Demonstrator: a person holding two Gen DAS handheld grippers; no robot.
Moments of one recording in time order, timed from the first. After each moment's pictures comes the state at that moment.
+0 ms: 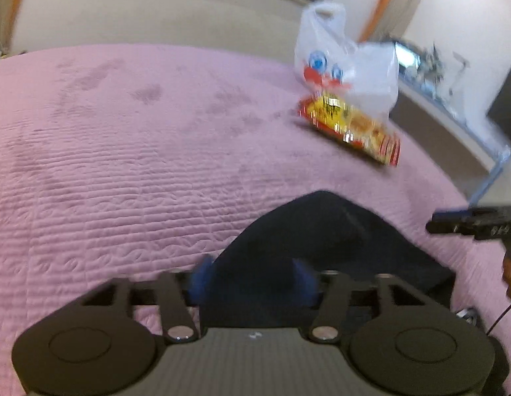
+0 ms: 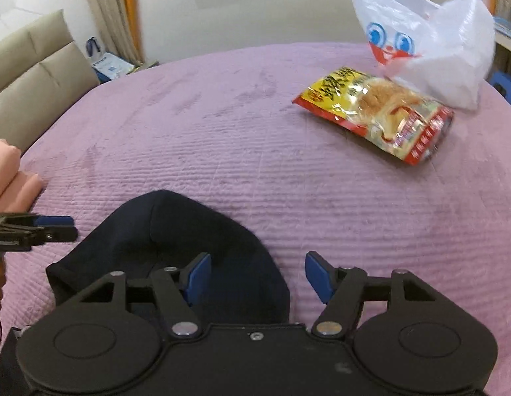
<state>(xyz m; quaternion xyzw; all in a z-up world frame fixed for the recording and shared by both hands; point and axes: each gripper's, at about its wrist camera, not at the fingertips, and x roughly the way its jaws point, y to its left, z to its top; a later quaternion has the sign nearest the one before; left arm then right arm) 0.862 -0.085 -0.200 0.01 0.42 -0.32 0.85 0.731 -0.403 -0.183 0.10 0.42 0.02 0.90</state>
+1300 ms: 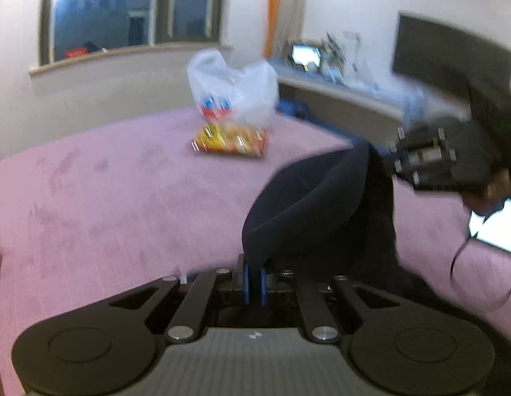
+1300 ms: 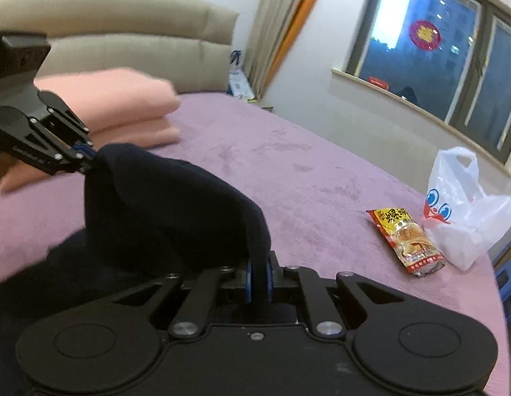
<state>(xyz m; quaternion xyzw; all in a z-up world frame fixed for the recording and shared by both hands) 0.529 -0.022 -0.084 0.12 0.30 -0.41 0.85 0.446 -0.268 -0.069 -0.17 0.28 0.15 0.93</state>
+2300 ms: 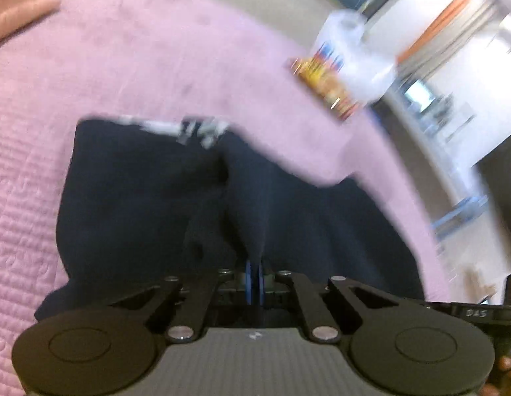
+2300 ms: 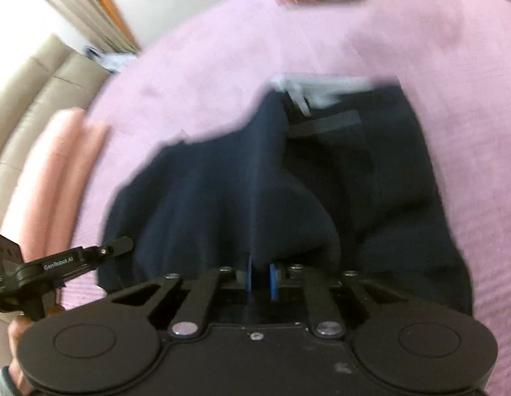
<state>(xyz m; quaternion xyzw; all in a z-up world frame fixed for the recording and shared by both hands) 0.534 0.004 -0.201 -0.19 0.45 -0.28 0.83 0.408 -0.317 -0.174 0.27 0.46 0.02 0.84</state>
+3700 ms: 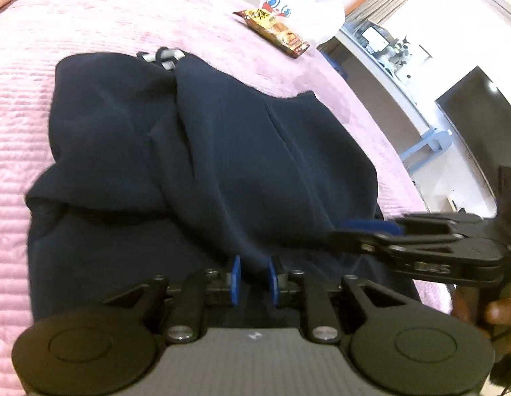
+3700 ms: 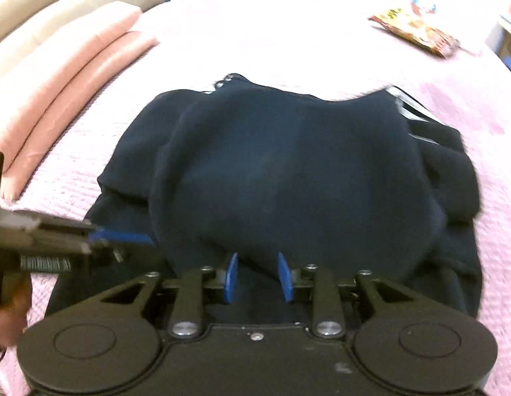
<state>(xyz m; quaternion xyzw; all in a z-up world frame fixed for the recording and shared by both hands) 0.478 -0.008 -0.246 -0.11 0.50 -0.35 0.78 0.397 -0.183 -0.200 0.04 0.50 0.05 0.86</state>
